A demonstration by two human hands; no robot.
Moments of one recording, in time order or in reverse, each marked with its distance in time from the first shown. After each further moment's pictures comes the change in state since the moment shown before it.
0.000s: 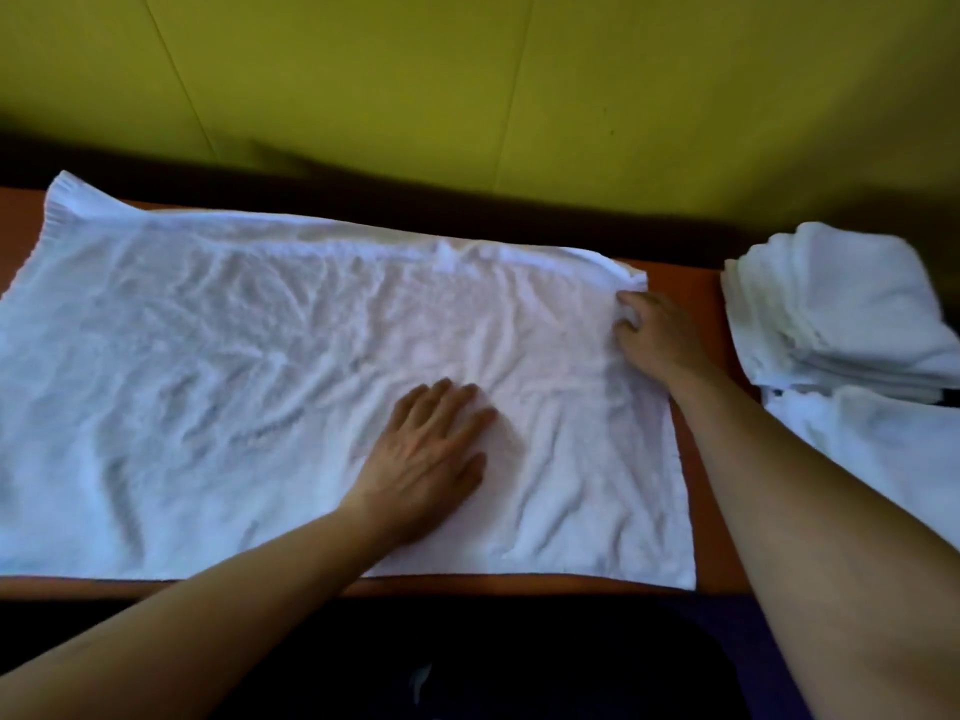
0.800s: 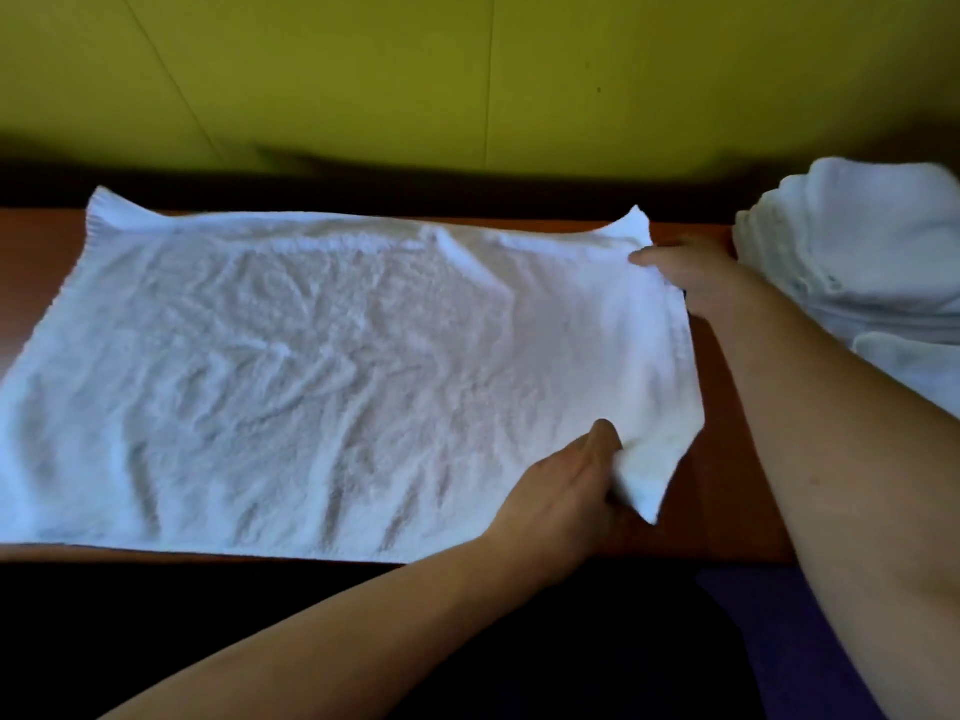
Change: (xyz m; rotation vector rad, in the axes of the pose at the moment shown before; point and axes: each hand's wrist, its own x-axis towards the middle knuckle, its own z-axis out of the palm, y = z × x) left_hand 0.028 0.153 -0.014 -0.590 -0.279 -0.139; right_hand 0.035 0.022 -0.020 0.851 -0.077 0.416
